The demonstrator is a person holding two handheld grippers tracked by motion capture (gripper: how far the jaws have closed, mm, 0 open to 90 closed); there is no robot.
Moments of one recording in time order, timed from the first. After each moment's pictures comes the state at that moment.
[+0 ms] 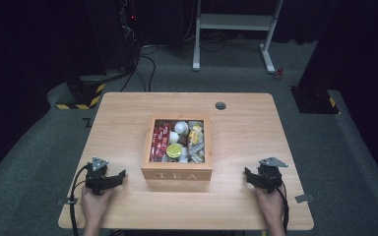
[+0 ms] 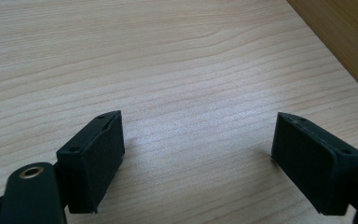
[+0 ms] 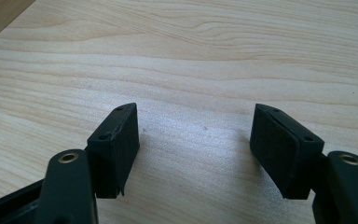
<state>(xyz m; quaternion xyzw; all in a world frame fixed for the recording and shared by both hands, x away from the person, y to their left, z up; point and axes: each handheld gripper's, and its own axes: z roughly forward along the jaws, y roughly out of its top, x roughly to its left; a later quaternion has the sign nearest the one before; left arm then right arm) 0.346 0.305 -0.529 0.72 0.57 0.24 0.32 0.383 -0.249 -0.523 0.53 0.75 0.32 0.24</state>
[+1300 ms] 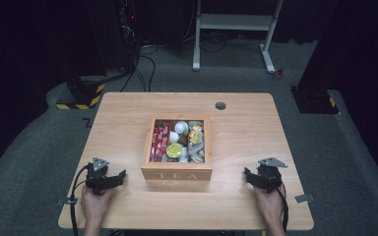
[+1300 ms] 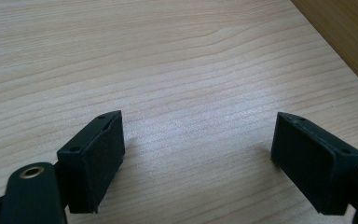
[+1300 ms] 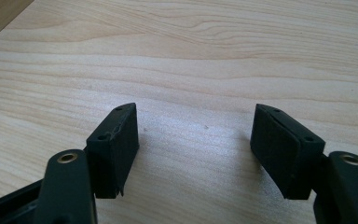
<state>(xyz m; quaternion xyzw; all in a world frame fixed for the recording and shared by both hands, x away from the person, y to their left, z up) 0.346 0.304 -0.529 0.72 0.56 0.25 0.32 0.382 -0.246 -0.523 0.54 0.74 0.32 0.24</state>
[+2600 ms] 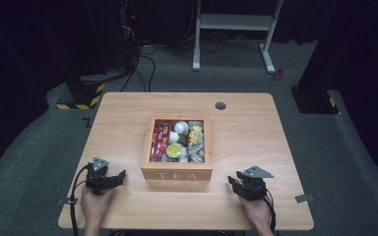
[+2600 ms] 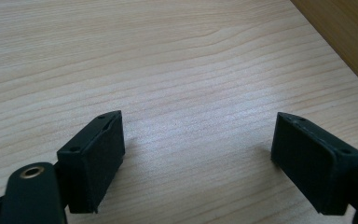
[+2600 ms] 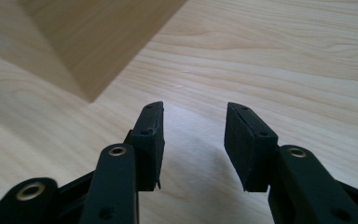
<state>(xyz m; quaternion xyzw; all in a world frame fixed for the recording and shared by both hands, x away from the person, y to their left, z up) 0.346 0.304 -0.529 0.72 0.57 0.25 0.32 0.345 -0.197 -0.515 0.45 0.78 0.38 0.18</state>
